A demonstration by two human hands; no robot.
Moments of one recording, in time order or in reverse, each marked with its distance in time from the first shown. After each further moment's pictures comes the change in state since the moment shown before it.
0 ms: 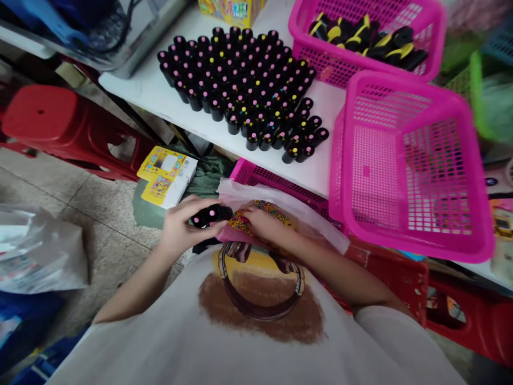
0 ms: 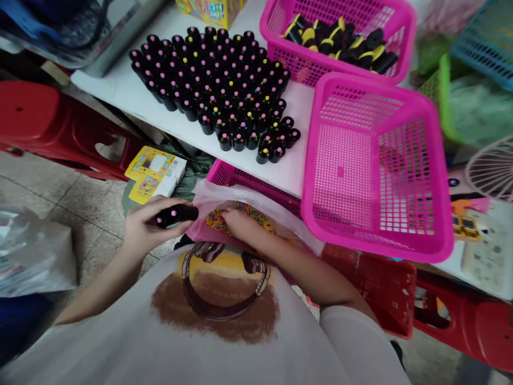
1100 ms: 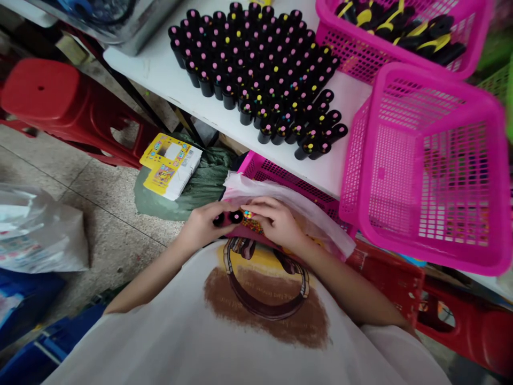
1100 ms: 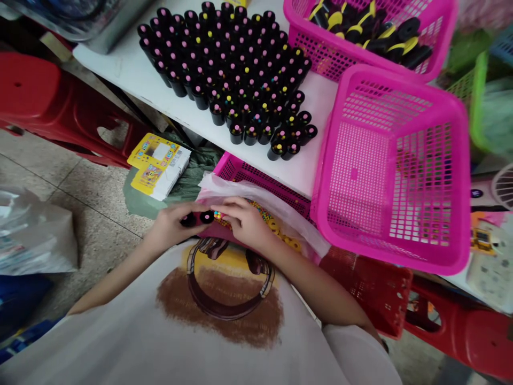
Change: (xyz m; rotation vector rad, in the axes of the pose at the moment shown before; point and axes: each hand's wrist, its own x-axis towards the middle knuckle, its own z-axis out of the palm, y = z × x) left_hand -0.023 -0.024 0.029 -0.044 -0.174 0.002; right_hand -0.036 -0.032 -0.037 0.307 0.402 -0.283
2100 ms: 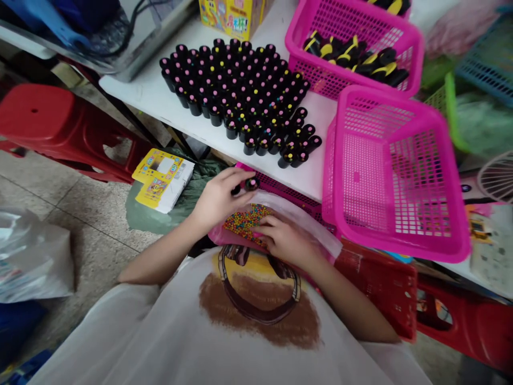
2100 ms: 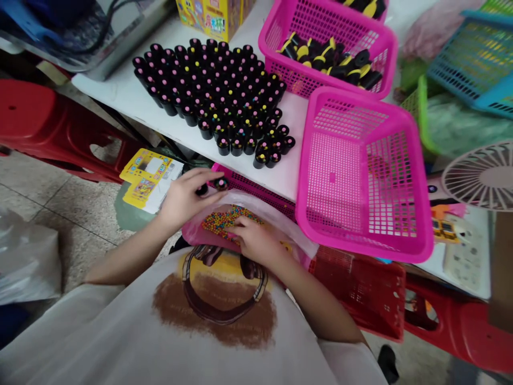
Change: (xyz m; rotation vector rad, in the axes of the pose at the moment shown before) left_hand 0.097 0.028 0.010 0.106 0.186 0.201; right_hand -0.032 -0.017 -0.030 -0.308 -0.249 0.185
